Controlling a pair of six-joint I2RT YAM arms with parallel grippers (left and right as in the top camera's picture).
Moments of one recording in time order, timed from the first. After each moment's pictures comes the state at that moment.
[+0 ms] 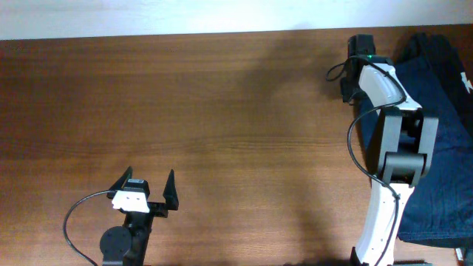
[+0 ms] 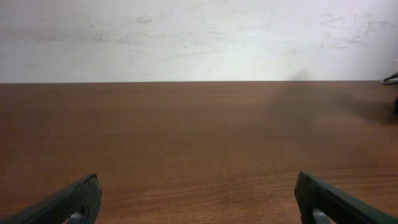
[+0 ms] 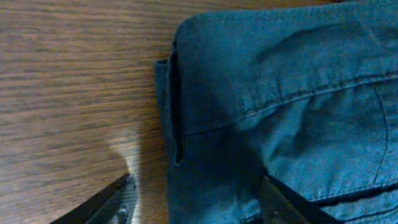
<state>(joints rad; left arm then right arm) -0.05 0.03 0.01 -0.07 0.08 -0.05 -0.10 2.35 1.85 -0.76 0.40 -0.13</state>
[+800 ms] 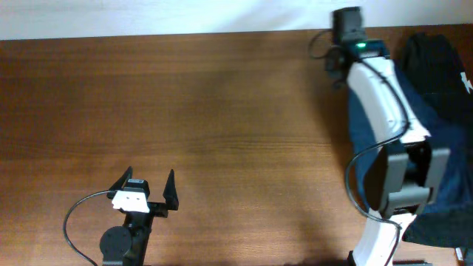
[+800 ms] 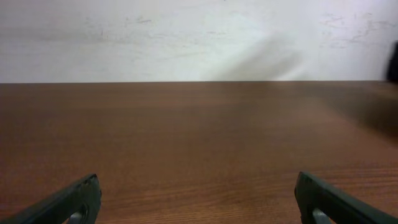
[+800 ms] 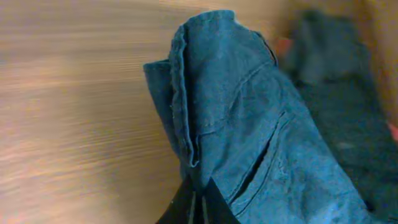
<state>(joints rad) -0.05 0.03 0.01 -0.07 0.08 -0.05 0.12 2.05 1.85 -0.82 0.41 0.05</state>
